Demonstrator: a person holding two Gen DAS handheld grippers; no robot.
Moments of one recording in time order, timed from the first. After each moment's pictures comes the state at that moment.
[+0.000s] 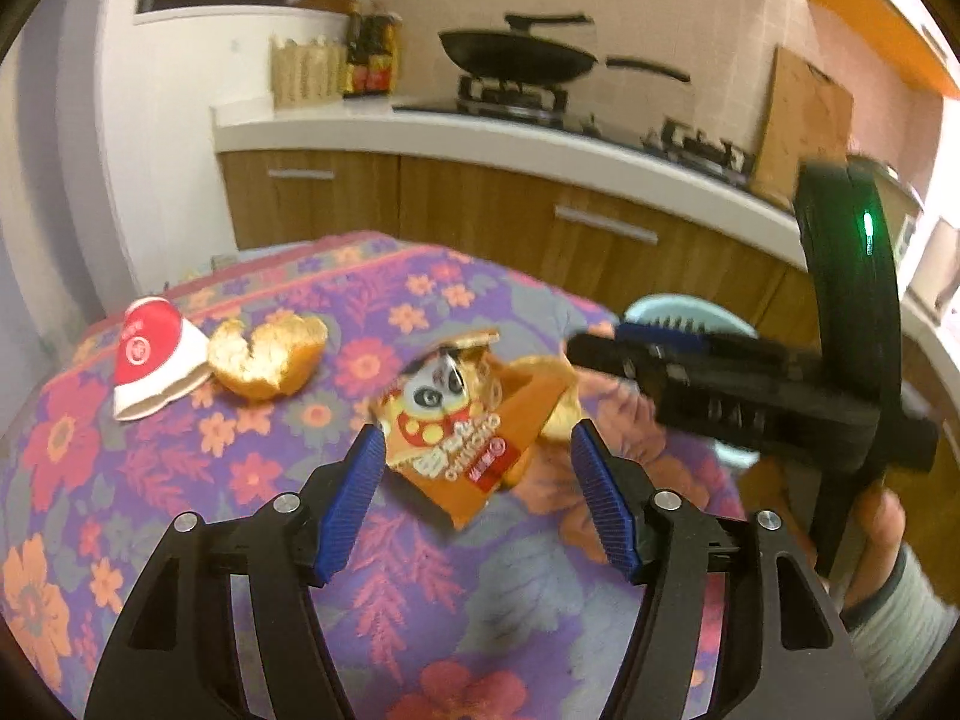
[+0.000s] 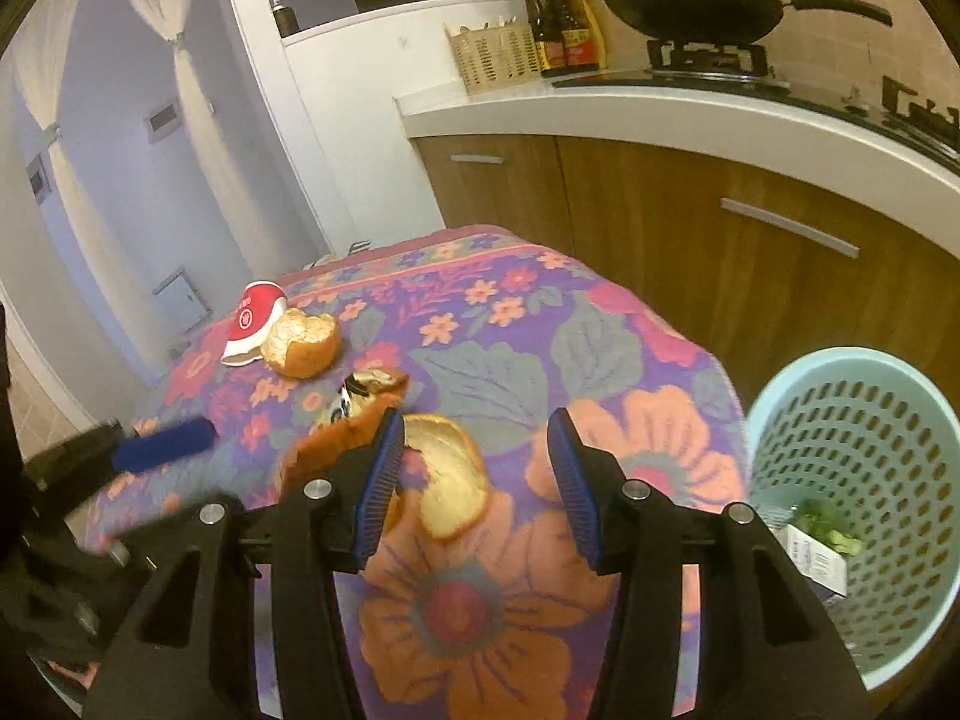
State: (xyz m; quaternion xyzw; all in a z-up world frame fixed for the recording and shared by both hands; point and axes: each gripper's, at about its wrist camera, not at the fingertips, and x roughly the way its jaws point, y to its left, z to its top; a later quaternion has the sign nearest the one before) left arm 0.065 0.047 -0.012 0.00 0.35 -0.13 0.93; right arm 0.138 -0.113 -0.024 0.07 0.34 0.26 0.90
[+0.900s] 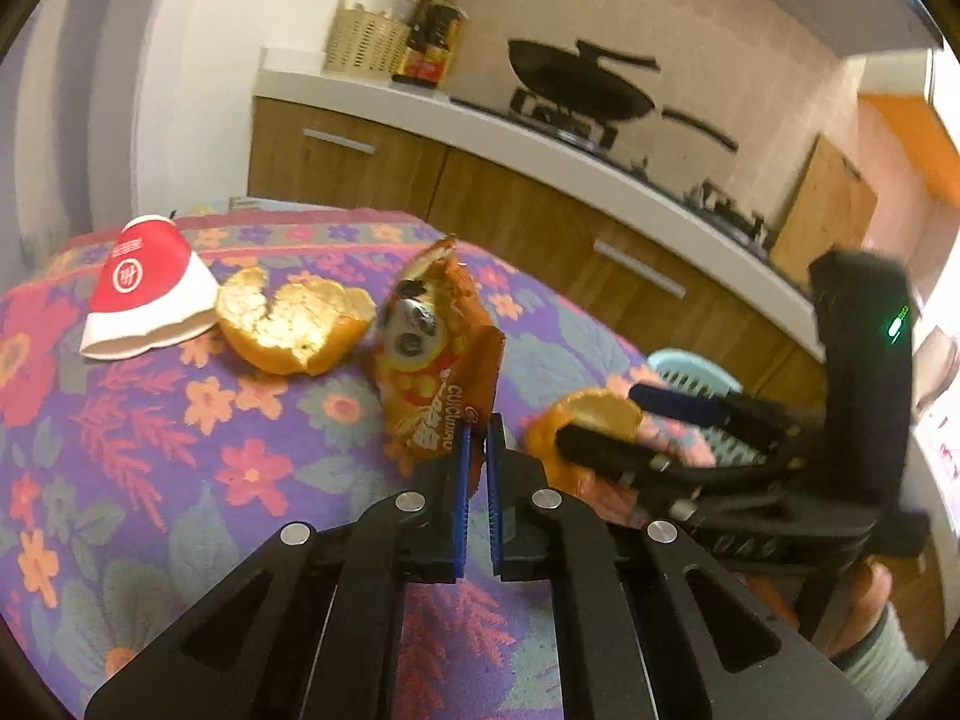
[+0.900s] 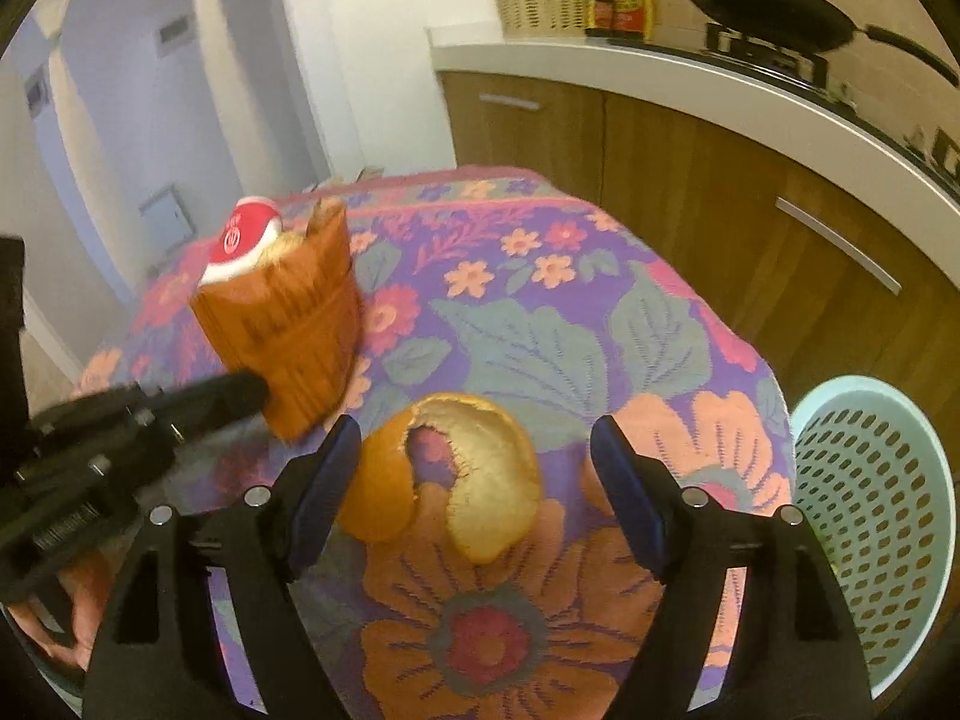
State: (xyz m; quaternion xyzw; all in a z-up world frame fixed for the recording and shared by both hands) left arm 0.086 0.099 -0.039 -0.14 0.33 -0.13 0.93; right arm 0.150 -0.061 -0.040 -0.04 0.38 0.26 0.89
